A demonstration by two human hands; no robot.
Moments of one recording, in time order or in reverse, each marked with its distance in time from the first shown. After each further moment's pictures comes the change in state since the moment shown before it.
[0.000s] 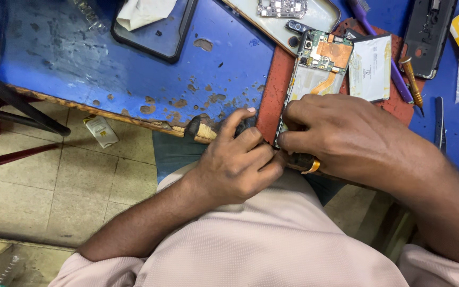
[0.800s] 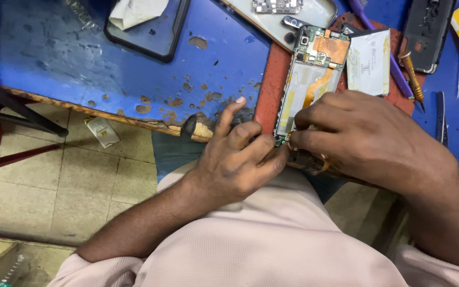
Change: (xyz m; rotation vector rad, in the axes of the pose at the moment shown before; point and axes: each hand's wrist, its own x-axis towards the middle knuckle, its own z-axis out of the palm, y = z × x) left_hand -0.004 0.005 0.008 0.035 0.012 -0.070; right_hand -0.026 0.007 -0.001 0.011 0.084 -0.017
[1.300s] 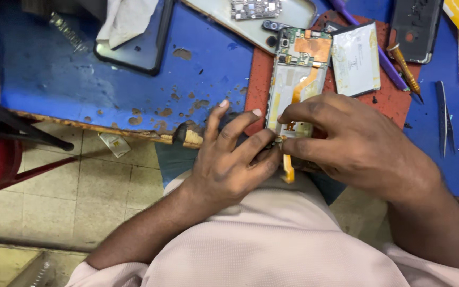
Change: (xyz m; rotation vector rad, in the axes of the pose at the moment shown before) left_hand 0.013 0.006 -0.005 0.021 -0.045 -0.035; right_hand -0.019 -0.001 0.015 0.056 0.276 0.020
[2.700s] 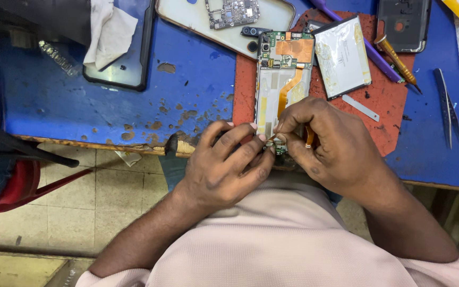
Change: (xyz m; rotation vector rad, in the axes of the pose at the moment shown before) left_hand 0.014 -0.007 -0.002 0.046 -0.050 0.136; right_hand -0.028 -0.001 0.045 0.382 0.307 0.428
